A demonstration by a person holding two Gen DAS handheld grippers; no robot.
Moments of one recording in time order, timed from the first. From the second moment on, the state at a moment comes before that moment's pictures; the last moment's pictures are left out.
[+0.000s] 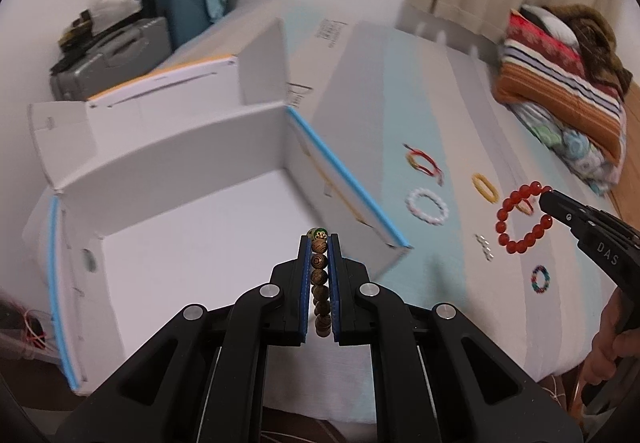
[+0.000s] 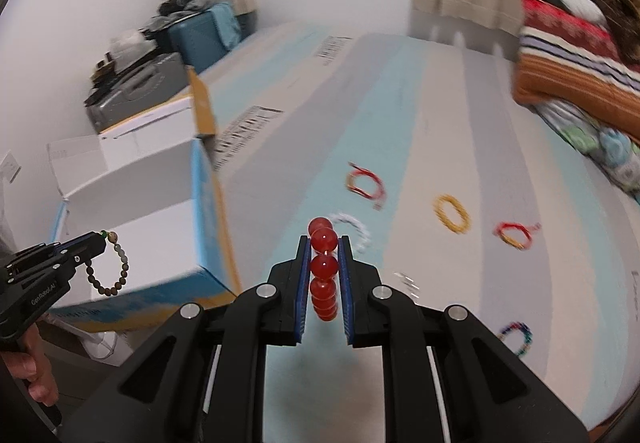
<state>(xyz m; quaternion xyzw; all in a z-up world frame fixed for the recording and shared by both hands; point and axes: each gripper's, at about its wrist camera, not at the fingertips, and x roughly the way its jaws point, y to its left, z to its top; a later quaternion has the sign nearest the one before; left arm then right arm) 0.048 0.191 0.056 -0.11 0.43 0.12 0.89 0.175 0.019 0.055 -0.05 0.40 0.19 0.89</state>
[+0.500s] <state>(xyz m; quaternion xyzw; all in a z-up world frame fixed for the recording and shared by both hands) -0.003 0.303 0.044 -0.17 0.45 0.21 0.85 0.163 0.185 0.053 -0.11 0.41 0.31 0.85</state>
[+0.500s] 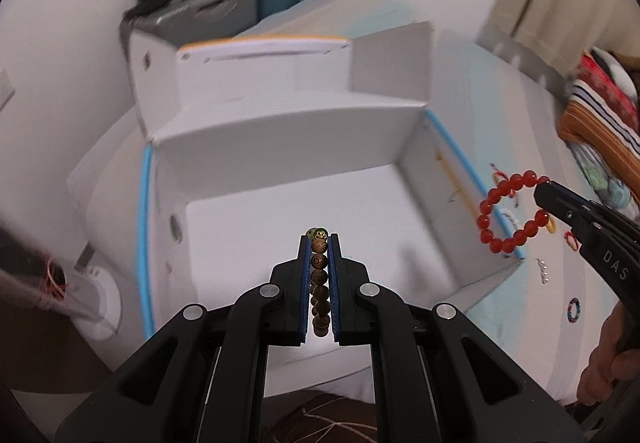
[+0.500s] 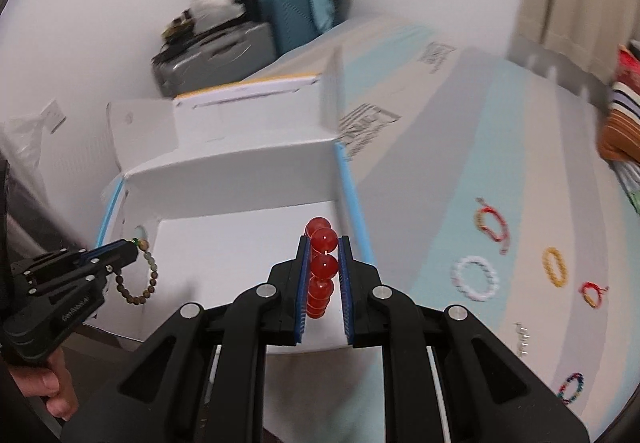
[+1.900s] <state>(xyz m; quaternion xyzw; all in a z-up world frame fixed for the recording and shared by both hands) 0.008 0.279 0.029 -0.17 0.45 0.23 0.84 0.159 0.145 0.047 -0.10 0.41 0.23 0.88</state>
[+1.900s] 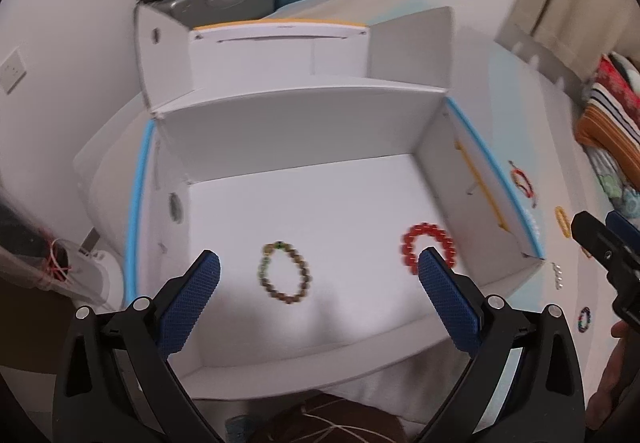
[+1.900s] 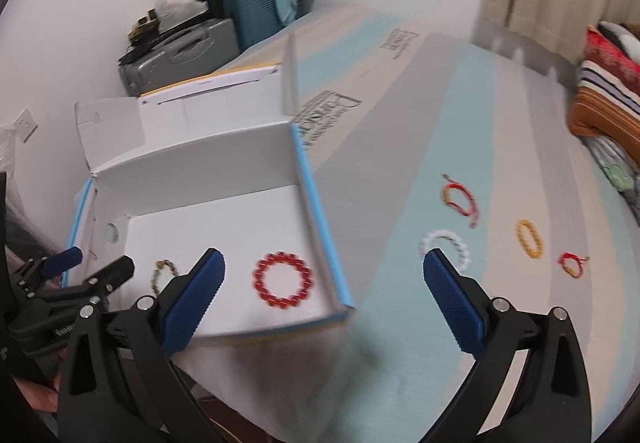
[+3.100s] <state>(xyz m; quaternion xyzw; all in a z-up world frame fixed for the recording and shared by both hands) 0.145 0.025 -0.005 -0.06 0.47 0.06 0.88 0.188 -0.171 -0.014 0.00 0.45 0.03 0.89</state>
